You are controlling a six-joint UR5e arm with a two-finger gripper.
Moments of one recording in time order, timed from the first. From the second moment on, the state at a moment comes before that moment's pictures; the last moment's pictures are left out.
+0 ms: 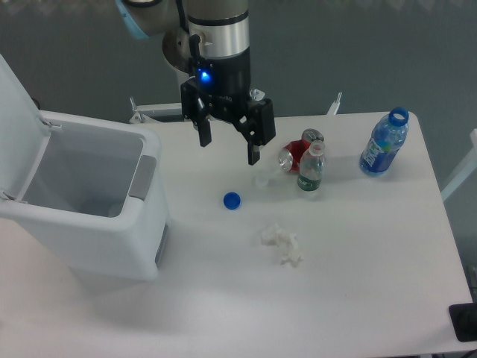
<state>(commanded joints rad) 2.41 -1.58 -1.57 -1.15 1.47 1.00</state>
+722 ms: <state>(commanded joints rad) 2.41 -1.56 -1.58 -1.15 1.48 0.98</state>
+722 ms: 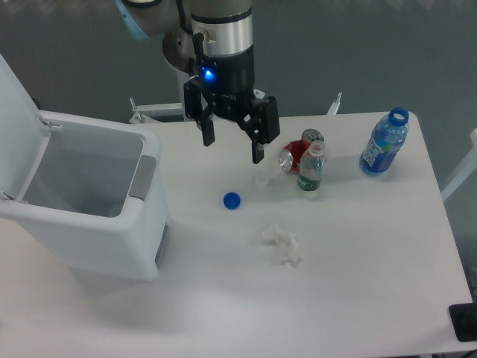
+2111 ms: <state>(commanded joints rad) 2.24 -1.36 -1.56 -1.14 1.30 0.27</state>
